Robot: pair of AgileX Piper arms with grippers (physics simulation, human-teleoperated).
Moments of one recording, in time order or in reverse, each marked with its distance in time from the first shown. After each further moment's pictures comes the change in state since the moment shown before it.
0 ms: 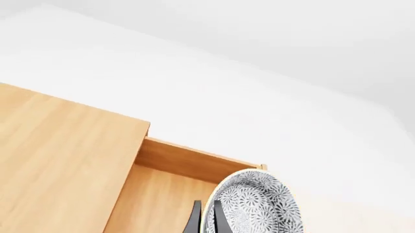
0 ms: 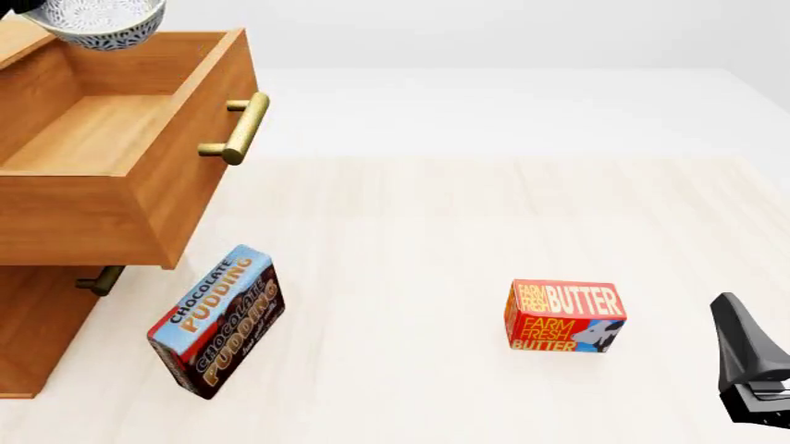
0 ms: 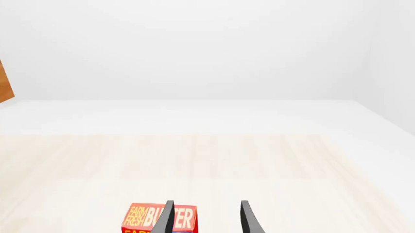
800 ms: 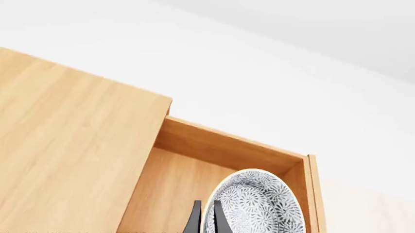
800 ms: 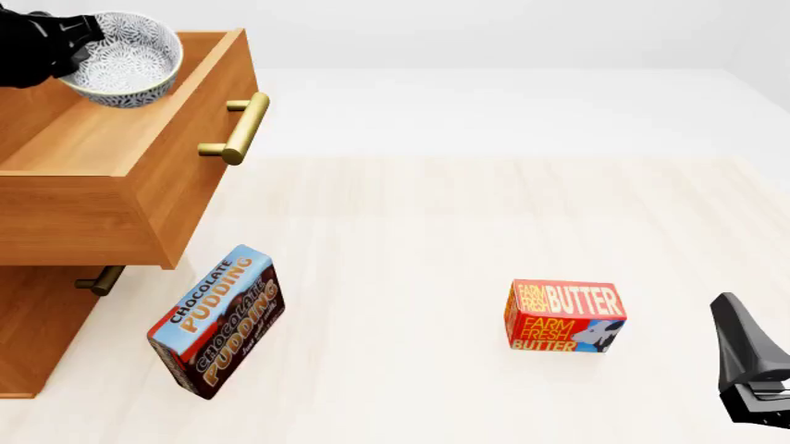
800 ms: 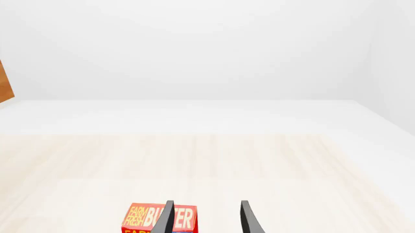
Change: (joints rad) left arm 0.055 0.114 0.093 -0.087 0.025; right arm 0.000 0.000 0.000 0.000 0.000
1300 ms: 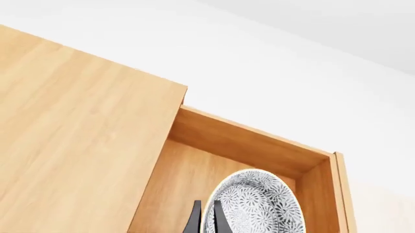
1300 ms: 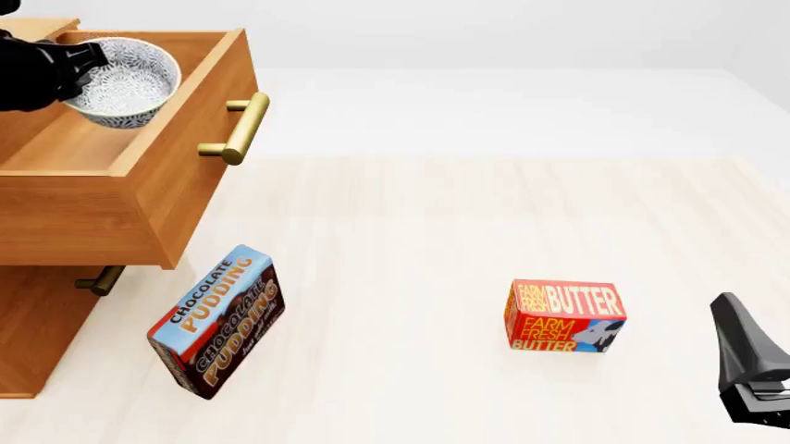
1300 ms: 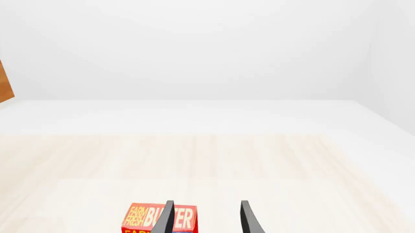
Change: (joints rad) left arm 0.031 0.034 0.050 -0.044 -0.001; right arm 0.000 0.000 0.000 0.000 0.000
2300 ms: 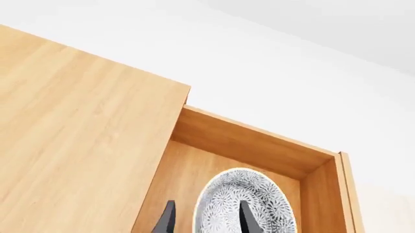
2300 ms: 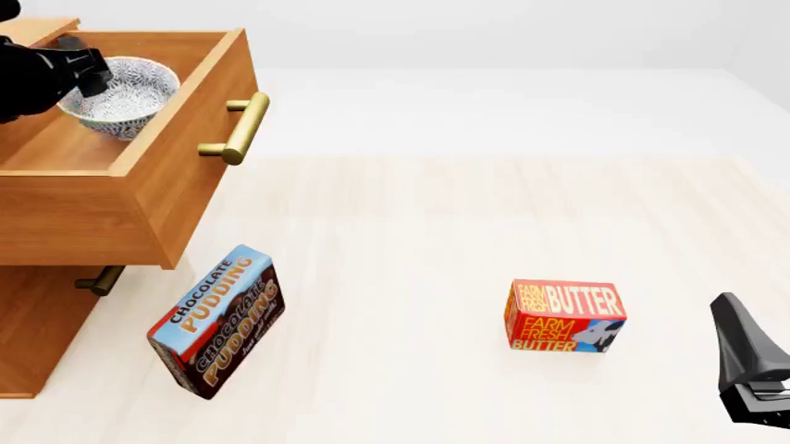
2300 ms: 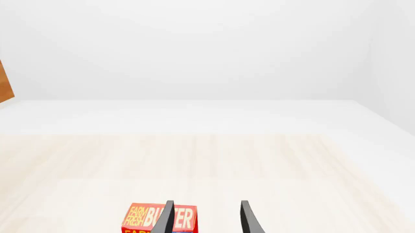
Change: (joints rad) left arm 0.010 0.002 0.023 -0.035 0.023; right arm 0.000 0.000 0.000 0.000 0.000
